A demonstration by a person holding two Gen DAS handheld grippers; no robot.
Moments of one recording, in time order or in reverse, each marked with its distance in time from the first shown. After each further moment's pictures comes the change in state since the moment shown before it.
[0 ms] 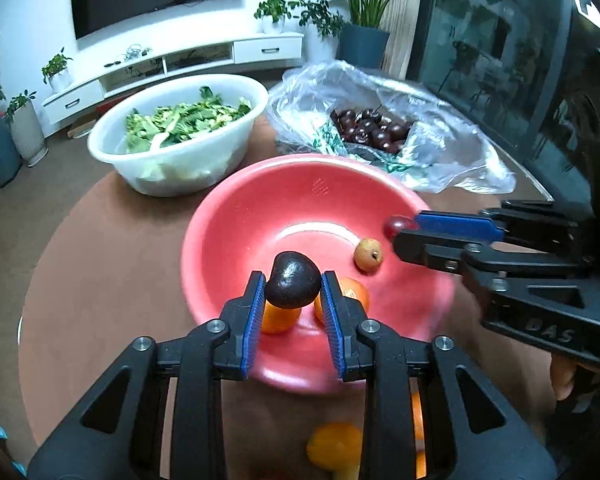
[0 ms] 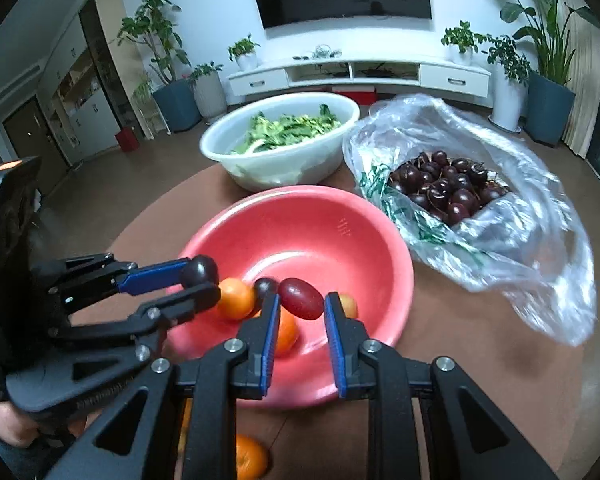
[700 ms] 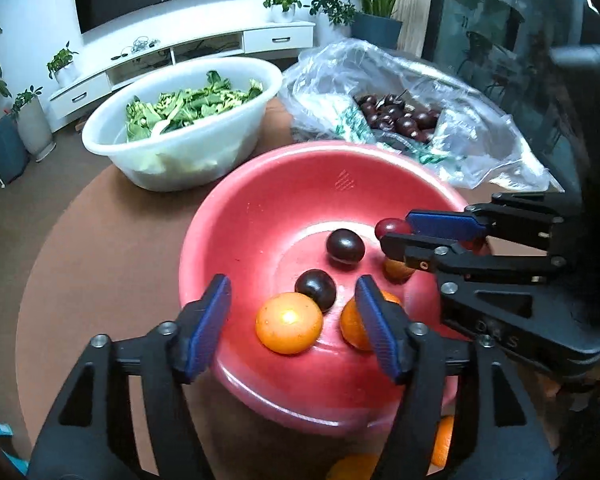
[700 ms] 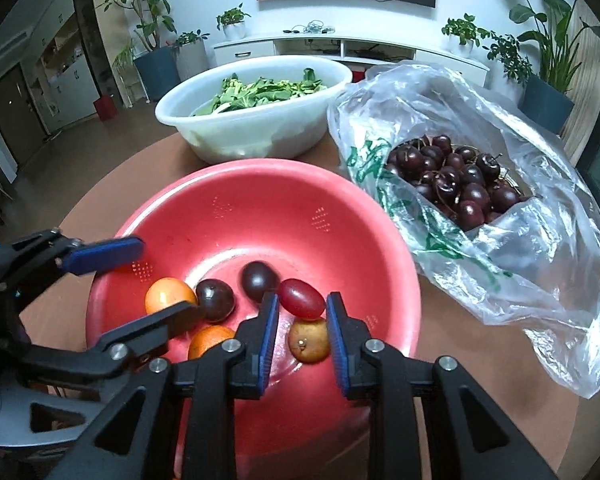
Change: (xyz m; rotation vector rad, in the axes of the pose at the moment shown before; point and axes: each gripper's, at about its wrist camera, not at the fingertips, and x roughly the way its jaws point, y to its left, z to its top) left arm 0.028 0.008 0.001 -0.013 0.024 0.039; right arm 0.049 -0.006 0.003 -0.054 0.083 -0.097
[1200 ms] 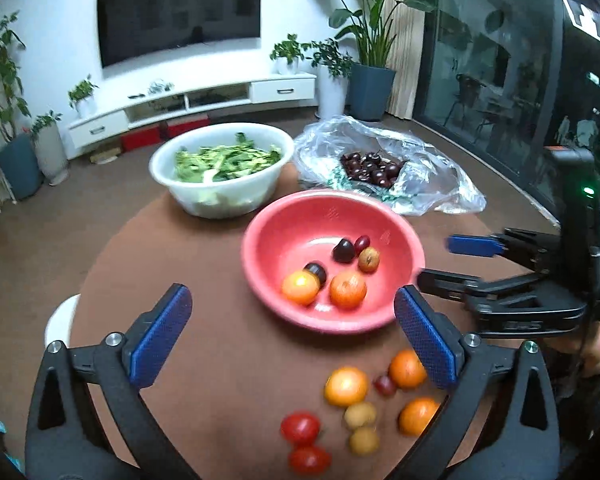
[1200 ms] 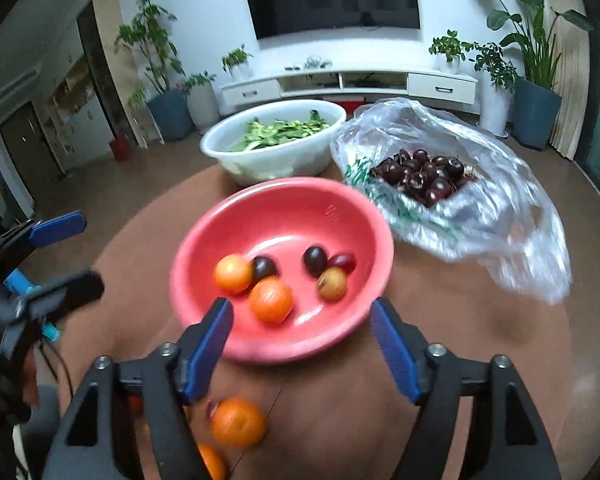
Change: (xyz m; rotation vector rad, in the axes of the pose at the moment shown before) left arm -0.141 0.008 -0.052 -0.006 -0.191 0.026; right arm -0.093 0.007 -0.056 0.074 -0.145 0.077
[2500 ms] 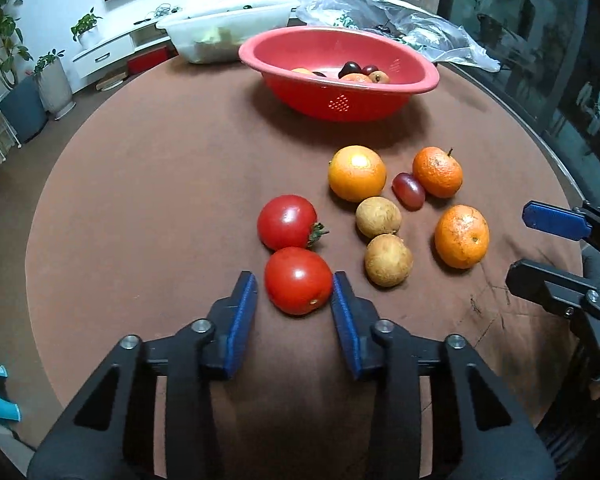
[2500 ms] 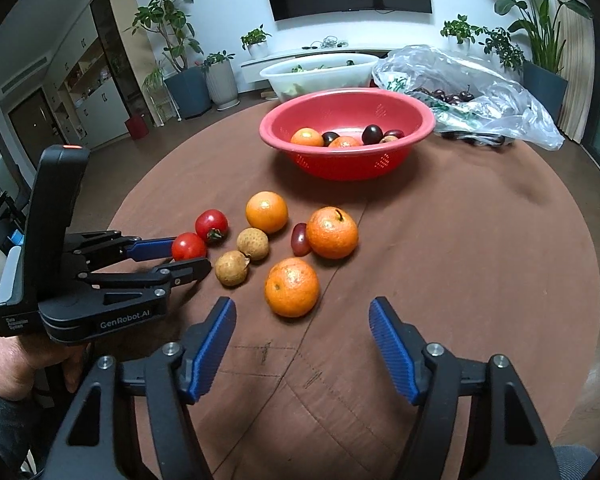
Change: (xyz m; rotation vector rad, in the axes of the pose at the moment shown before) left arm 0.030 -0.017 -0.132 -0.032 0.293 0.022; right arm -0.031 0.058 -0.120 -0.016 0.064 0.030
